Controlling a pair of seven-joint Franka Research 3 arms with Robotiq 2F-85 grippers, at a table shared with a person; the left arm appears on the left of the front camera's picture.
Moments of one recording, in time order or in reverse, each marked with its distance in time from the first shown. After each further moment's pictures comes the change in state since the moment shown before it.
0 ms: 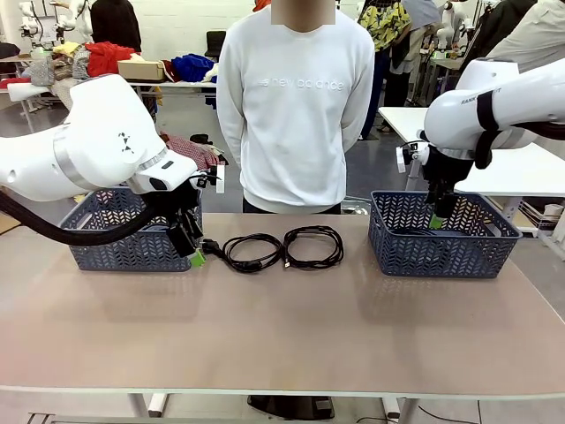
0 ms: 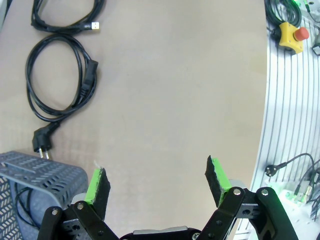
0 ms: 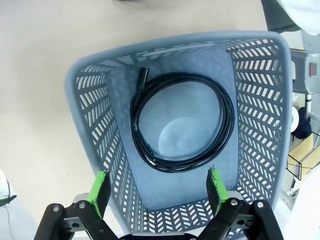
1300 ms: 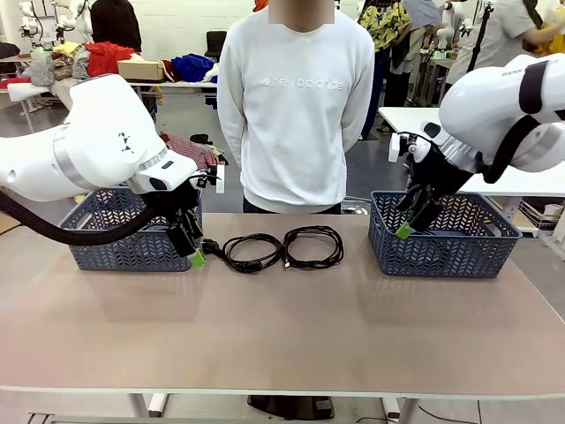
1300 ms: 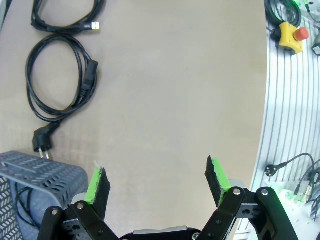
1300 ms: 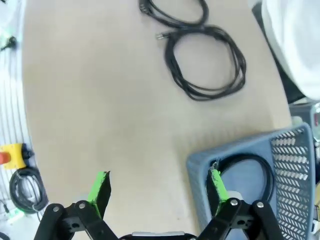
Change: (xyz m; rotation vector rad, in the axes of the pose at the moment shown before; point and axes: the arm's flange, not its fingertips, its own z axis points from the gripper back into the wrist) left arm 0.000 0.000 0.000 0.000 0.000 0.000; right arm 0.033 0.130 0.035 0.036 -0.393 -0.047
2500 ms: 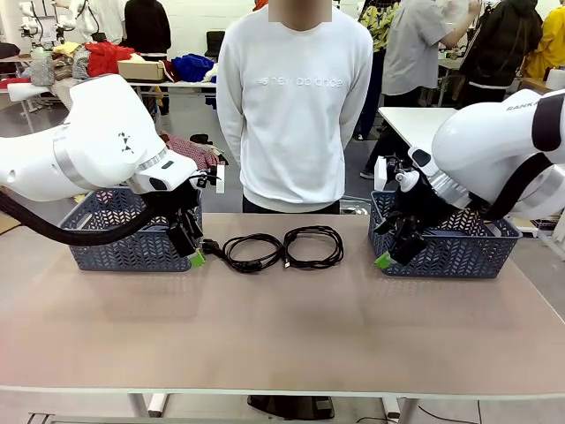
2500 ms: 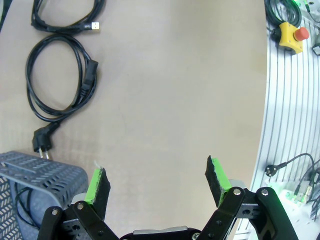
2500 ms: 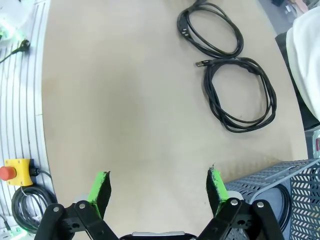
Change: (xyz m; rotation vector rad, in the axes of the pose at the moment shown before) left arm 0.000 0.000 0.000 0.000 0.000 0.000; right arm 0.006 0.065 -0.030 -0.002 -0.083 0.066
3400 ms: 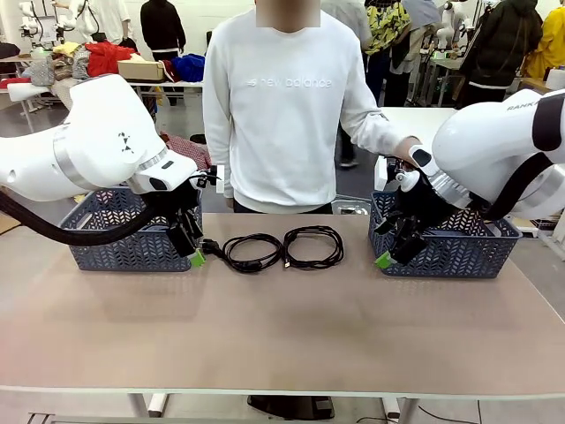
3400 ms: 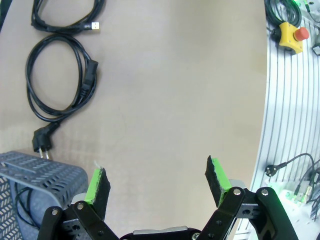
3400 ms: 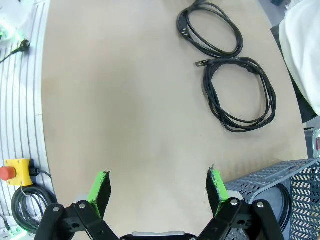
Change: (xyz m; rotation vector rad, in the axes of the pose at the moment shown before) left arm 0.000 0.000 0.000 0.000 0.000 0.000; right arm 0.000 0.000 0.000 0.000 0.000 -0.001
